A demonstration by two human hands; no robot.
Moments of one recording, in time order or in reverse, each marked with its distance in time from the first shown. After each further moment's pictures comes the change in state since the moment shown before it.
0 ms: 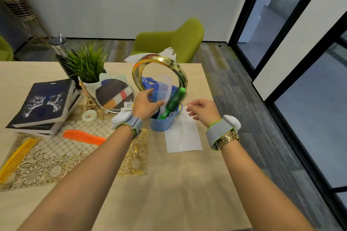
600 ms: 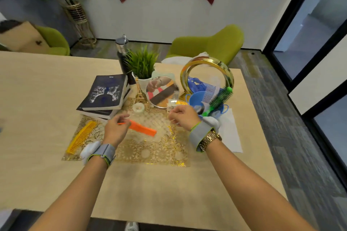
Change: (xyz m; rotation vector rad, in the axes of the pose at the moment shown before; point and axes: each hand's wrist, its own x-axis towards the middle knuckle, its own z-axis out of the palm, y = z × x) left_hand -0.091 -0.155 -0.159 -0.133 0.321 -0.360; right_hand -0.035 -0.019 0.182 -0.123 -0.343 -0.057
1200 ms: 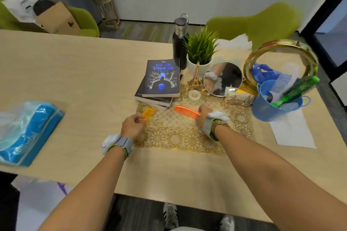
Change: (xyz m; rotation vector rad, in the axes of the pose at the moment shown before) left_hand 0.070 -0.103 -0.136 0.184 -0.080 -0.144; right_hand 0.068 0.018 0.158 -0.786 -0.088 0.240
